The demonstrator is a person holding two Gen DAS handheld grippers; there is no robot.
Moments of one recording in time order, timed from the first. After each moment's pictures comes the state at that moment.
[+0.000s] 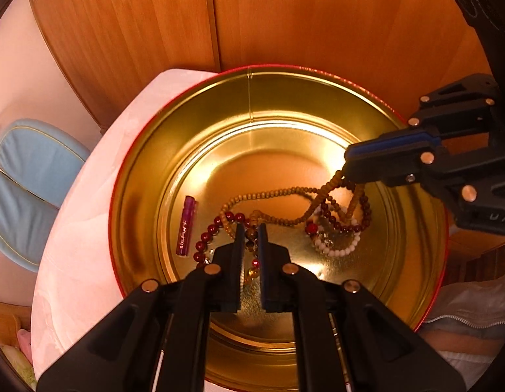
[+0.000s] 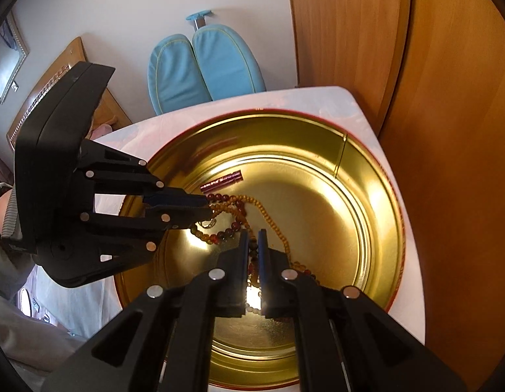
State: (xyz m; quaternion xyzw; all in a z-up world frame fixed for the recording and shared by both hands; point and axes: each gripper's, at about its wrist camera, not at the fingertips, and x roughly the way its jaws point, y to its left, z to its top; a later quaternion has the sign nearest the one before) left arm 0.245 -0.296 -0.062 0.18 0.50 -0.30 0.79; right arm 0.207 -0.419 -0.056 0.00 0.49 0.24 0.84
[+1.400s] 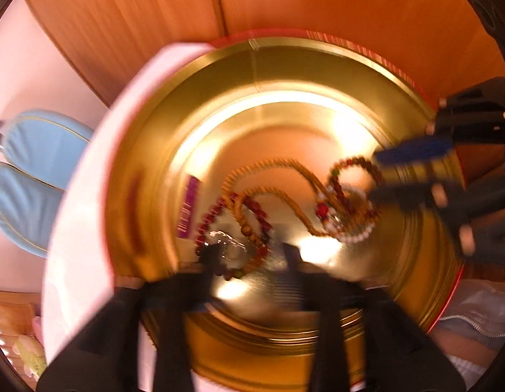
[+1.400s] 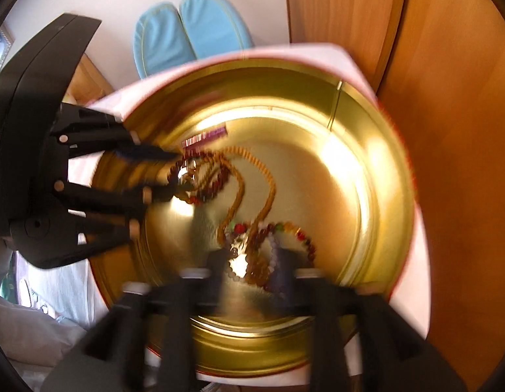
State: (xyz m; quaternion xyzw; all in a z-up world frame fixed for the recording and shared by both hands) left arm 0.236 -0.311 -0.066 0.23 0.52 -0.25 0.79; right arm 0.203 -0.418 -0.086 -0.02 0.53 0.23 0.82
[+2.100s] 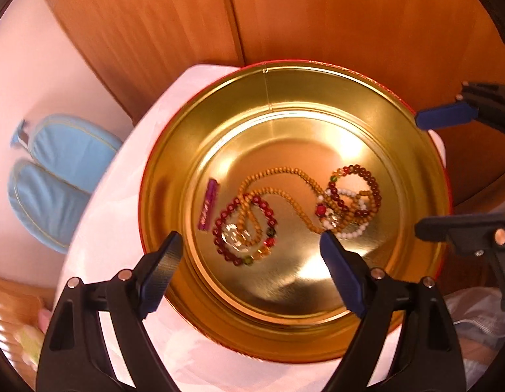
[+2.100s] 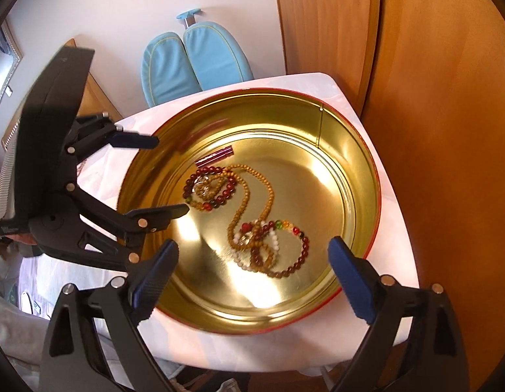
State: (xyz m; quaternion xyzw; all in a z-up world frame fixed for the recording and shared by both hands) left arm 0.207 -0.303 -0.045 0.21 0.51 -0.23 0.81; right arm 0.168 -0.438 -0.061 0.01 0.49 0.22 0.84
